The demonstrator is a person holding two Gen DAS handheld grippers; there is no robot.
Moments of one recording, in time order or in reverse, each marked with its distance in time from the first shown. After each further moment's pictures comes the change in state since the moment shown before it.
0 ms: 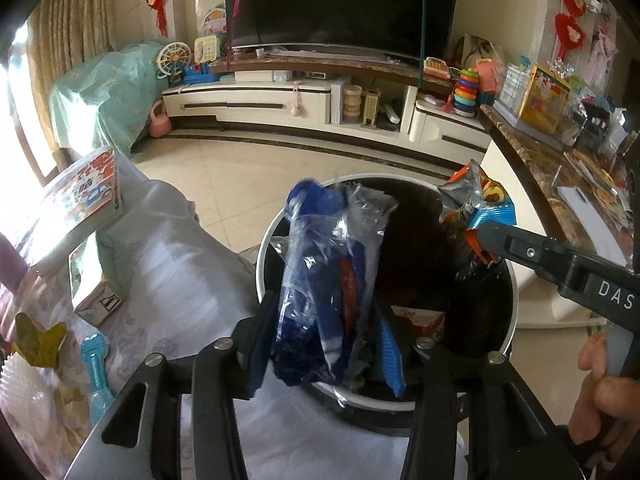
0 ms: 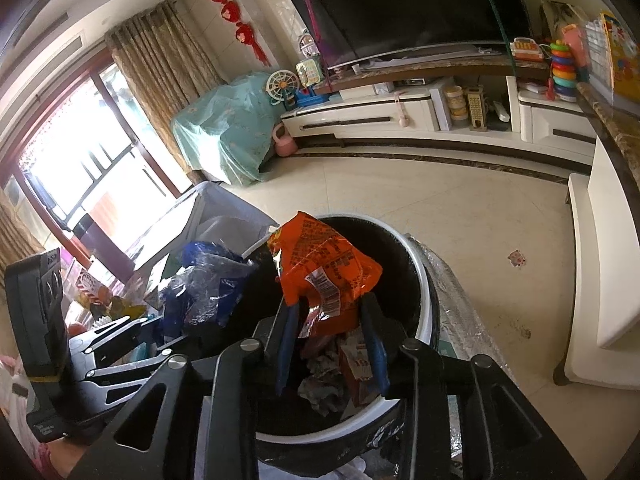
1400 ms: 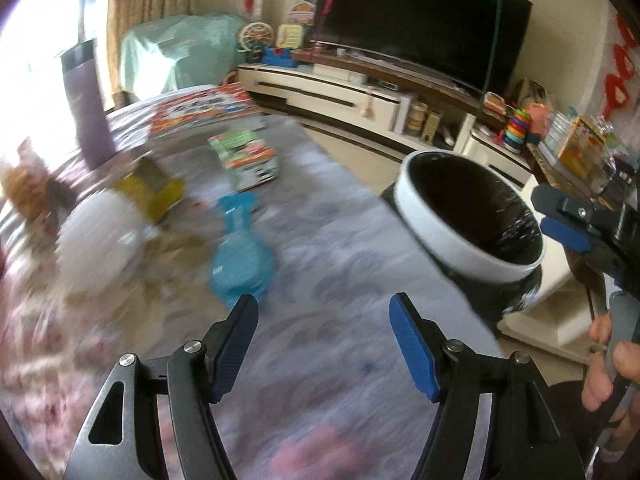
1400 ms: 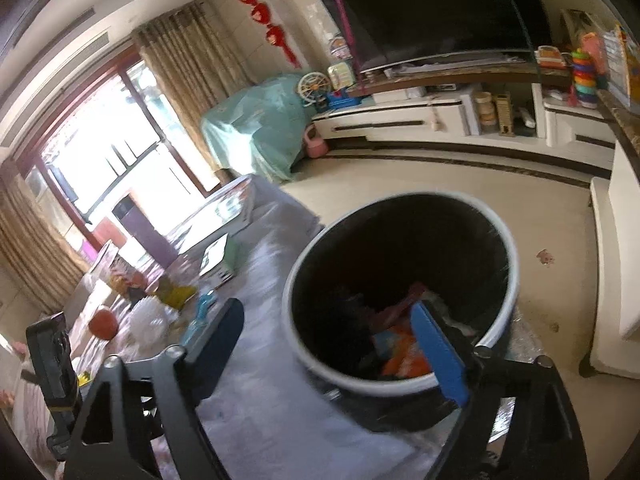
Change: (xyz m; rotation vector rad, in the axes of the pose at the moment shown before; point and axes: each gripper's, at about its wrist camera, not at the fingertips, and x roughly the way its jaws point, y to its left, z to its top) left arm -0.102 0.077 -0.113 -0.230 -0.033 0.087; right arm -0.015 0.065 -0.032 -0.040 -0.012 0.090
